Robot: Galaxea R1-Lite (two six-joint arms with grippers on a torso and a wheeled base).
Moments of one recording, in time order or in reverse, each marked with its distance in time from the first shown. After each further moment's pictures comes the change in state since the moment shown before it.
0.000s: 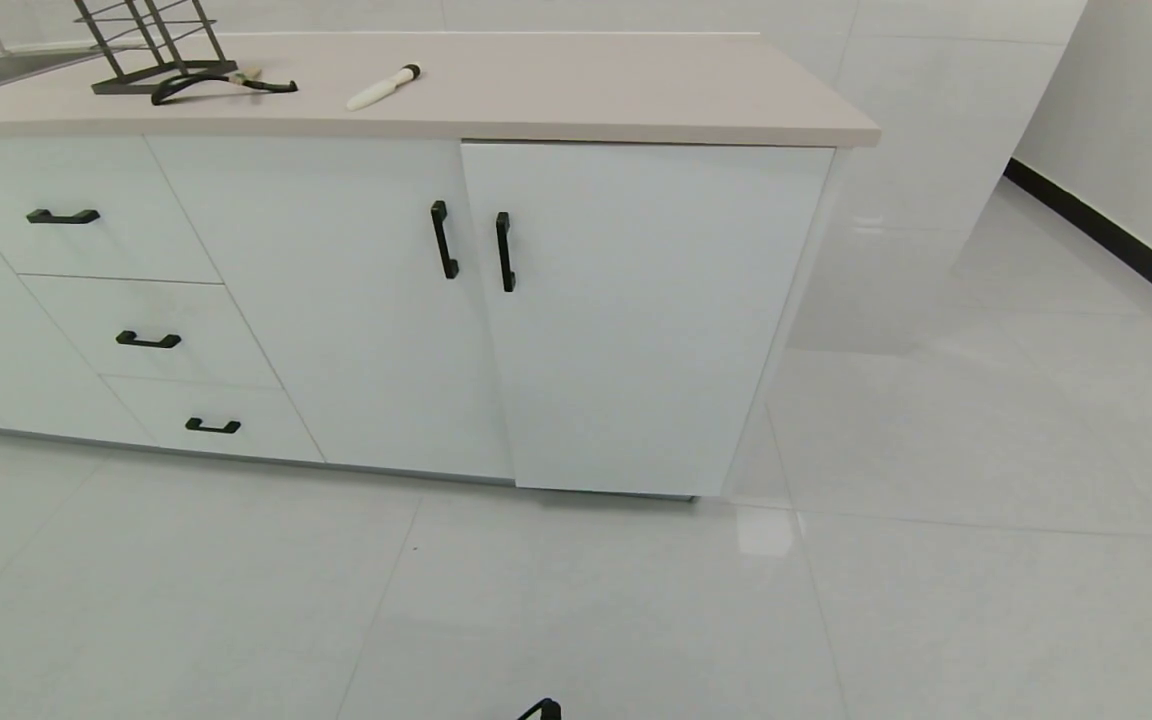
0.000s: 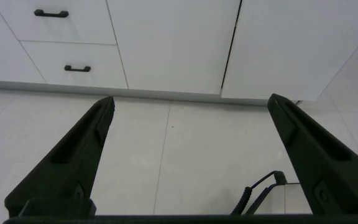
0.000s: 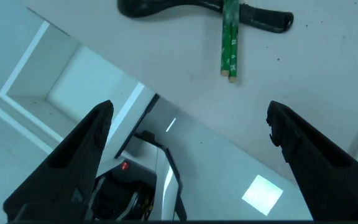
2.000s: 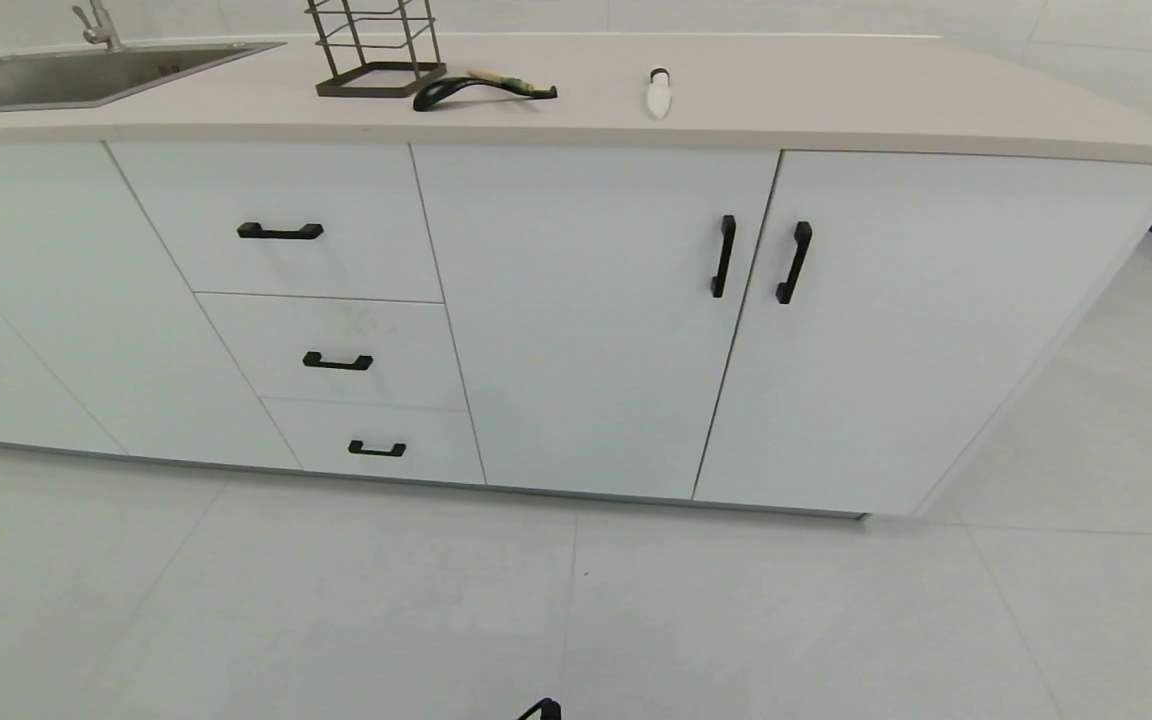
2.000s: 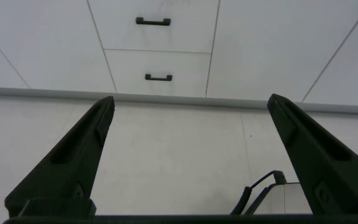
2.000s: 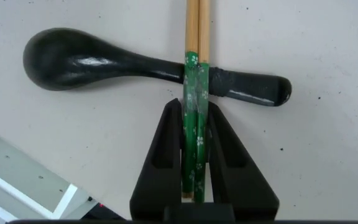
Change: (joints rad) left arm 0.000 0.000 0.000 0.000 0.000 0.000; right arm 0.000 0.001 0.000 0.000 0.000 0.000
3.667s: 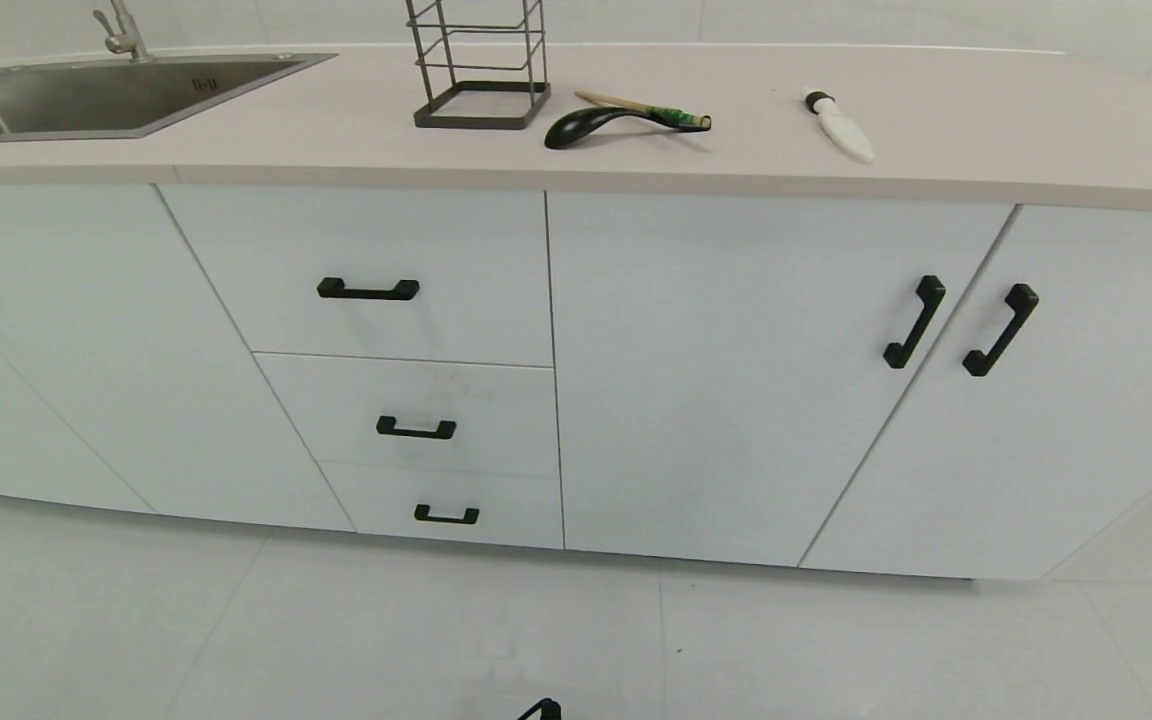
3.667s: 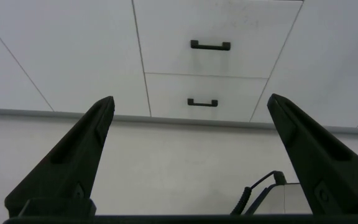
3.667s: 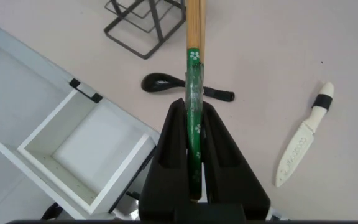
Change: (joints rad) left arm 0.000 0.000 0.000 -0.001 -0.006 -0.002; right arm 0.000 0.000 0.000 0.000 0.000 0.000
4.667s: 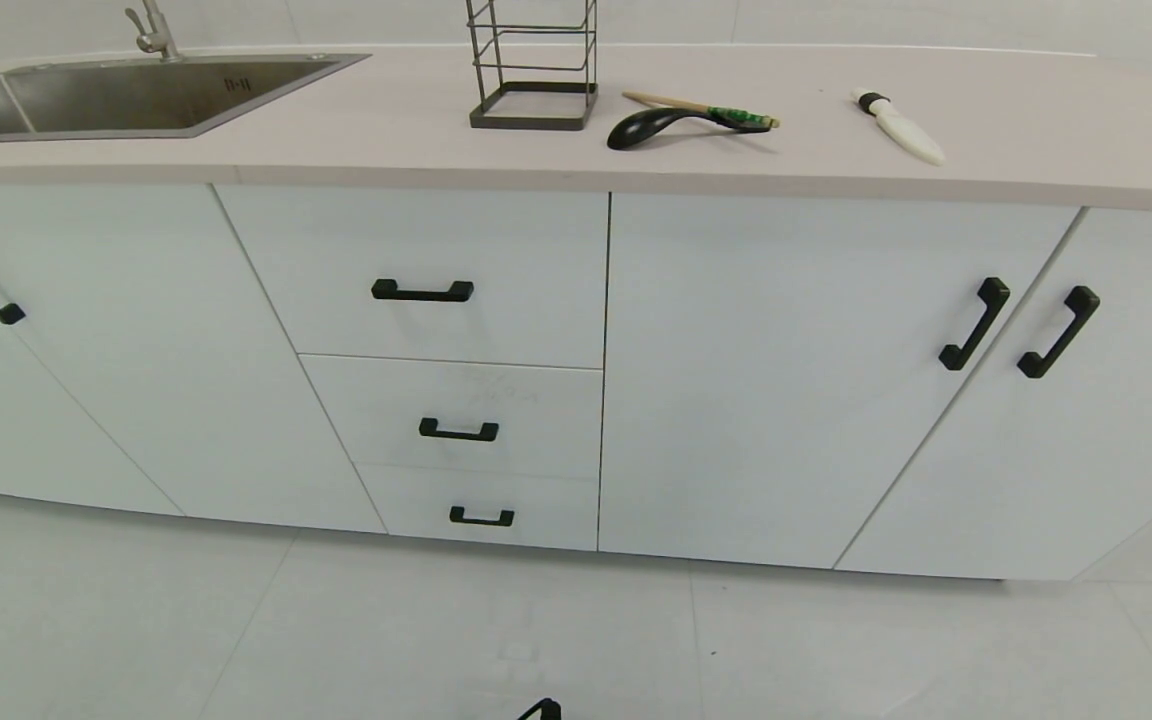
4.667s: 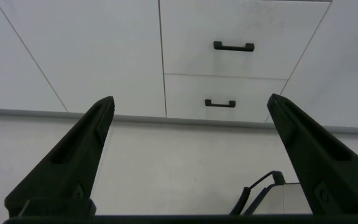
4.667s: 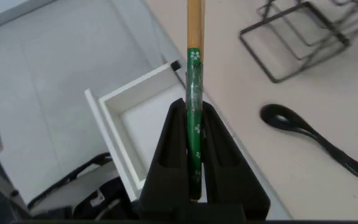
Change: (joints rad) left arm 0.001 0.000 0.000 0.000 -0.002 -0.002; right arm 0.000 0.000 0.000 0.000 0.000 0.000
